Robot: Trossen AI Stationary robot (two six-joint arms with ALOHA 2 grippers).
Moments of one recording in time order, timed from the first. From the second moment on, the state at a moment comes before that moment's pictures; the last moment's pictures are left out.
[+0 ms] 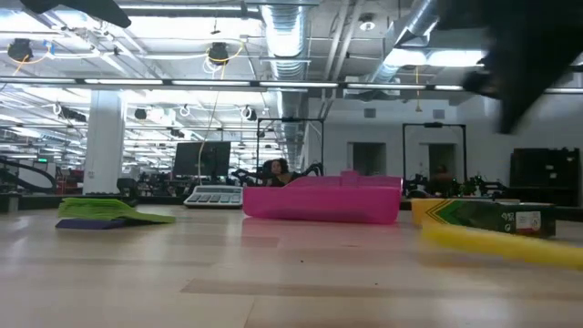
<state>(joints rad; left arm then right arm) -0.80 1.33 1.12 -1.09 -0.93 -1.43 0.56 1.49 0.96 -0.58 0.11 0.73</state>
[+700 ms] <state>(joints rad) -0.82 1.33 1.12 -1.09 -0.86 -1.43 0.40 1.53 1.02 -0.21 -0.08 0.52</state>
